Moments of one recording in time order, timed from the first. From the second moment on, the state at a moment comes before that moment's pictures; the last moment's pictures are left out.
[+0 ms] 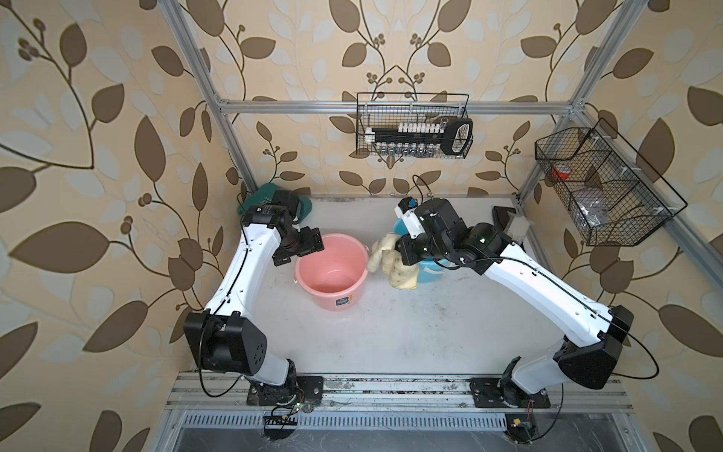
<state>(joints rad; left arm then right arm) -0.05 1.51 1.54 -1.27 0.09 -0.42 0.78 1.53 1.64 -0.87 0.02 0.34</state>
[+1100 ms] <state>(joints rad) -0.05 1.64 1.56 -1.24 0.16 -0.32 0.69 1.69 1.66 -0.84 0.04 0.37</state>
